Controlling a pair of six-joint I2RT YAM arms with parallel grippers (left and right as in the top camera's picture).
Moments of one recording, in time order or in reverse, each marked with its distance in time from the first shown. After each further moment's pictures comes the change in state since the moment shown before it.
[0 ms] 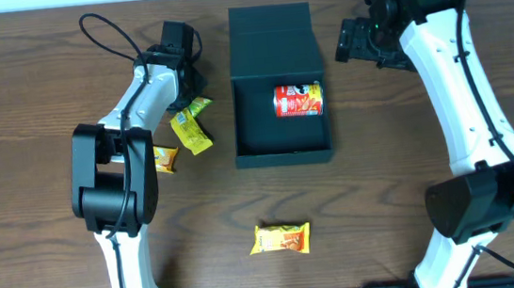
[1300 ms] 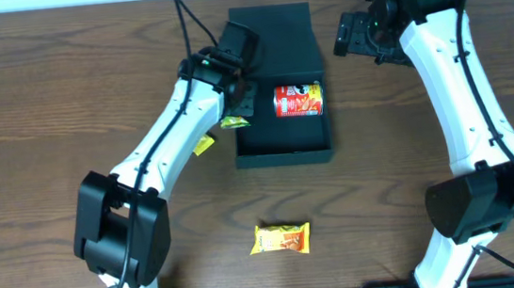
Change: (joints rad) left arm -0.288 -0.251 0.000 -0.246 -0.031 0.600; right arm 0.000 0.000 0.000 0.053 0.002 0.000
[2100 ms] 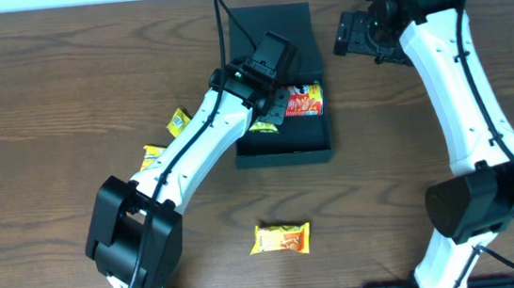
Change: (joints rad) left arm -0.122 0.000 0.008 0.071 0.016 0.011; right arm 0.000 0.000 0.000 0.005 0.000 0.000
